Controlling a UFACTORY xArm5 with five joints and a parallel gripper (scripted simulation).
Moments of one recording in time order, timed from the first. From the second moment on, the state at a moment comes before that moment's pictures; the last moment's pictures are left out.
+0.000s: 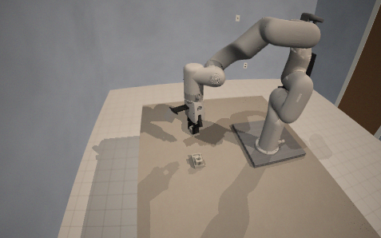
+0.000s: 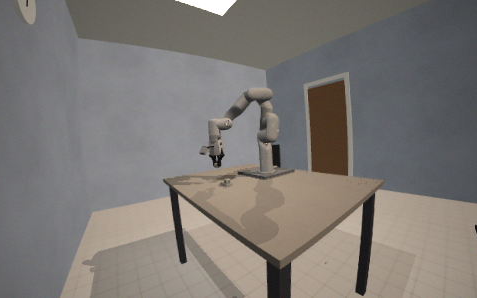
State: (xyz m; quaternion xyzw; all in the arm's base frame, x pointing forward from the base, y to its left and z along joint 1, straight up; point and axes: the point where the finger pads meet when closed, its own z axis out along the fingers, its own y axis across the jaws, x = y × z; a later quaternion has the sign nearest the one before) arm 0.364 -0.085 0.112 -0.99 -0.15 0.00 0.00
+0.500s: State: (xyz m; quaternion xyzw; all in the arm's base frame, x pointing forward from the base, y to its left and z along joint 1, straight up) arm 0.363 -0.101 0.111 -1.00 -0.01 0.00 0.00
